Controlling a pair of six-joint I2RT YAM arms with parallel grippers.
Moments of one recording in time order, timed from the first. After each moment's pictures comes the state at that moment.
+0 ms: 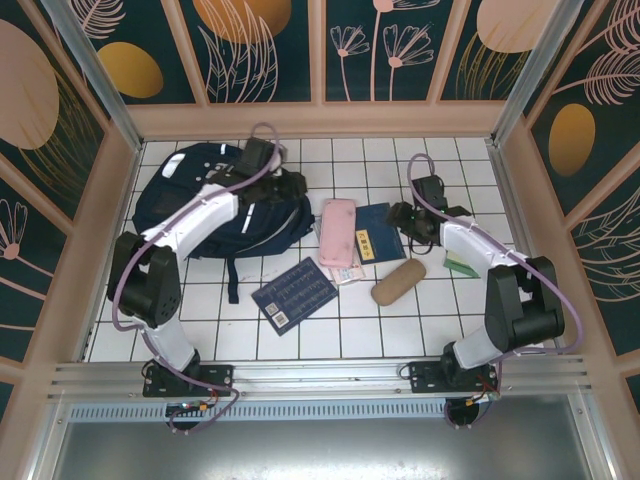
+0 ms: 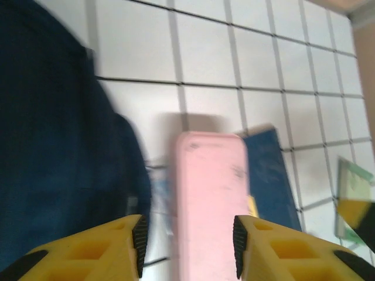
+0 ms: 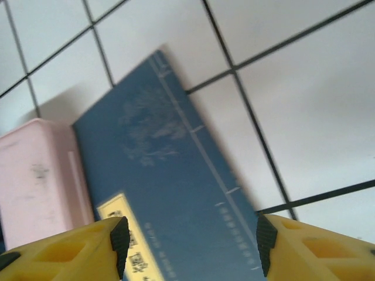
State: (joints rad) left arm -0.49 1.77 1.42 -0.42 0.24 -0.62; right arm 0.24 1.50 0.93 -0.39 -0.07 0.66
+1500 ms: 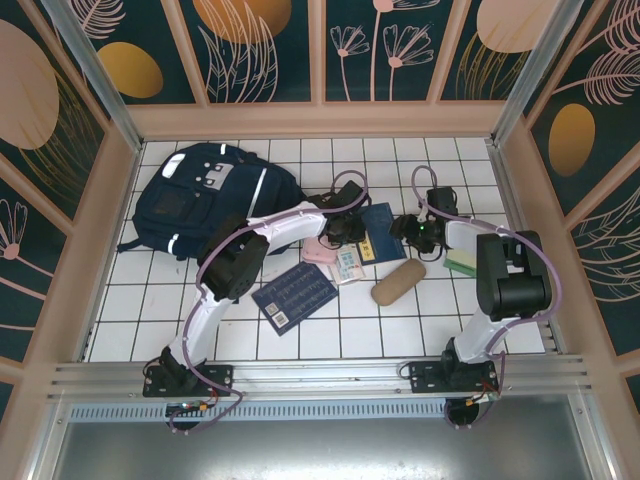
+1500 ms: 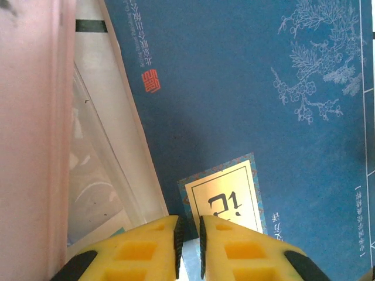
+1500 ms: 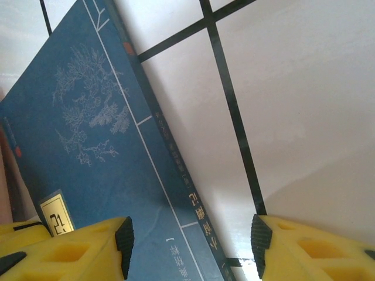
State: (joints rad) left arm -0.80 2.29 1.76 -0.55 0.08 -0.84; right arm 0.11 1.70 0.86 -0.20 -0.37 0.51
